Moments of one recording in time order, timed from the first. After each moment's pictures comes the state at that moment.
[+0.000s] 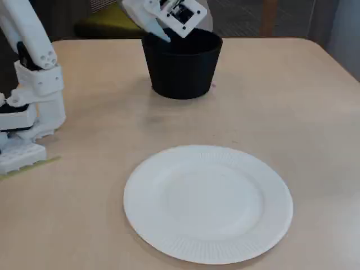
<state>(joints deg) -41.0 104.8 106.3 49.5 3.3</state>
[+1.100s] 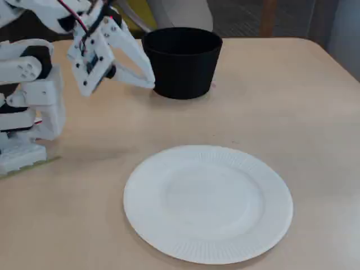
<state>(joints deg) 1.2 185.0 160.1 66.0 -6.7</state>
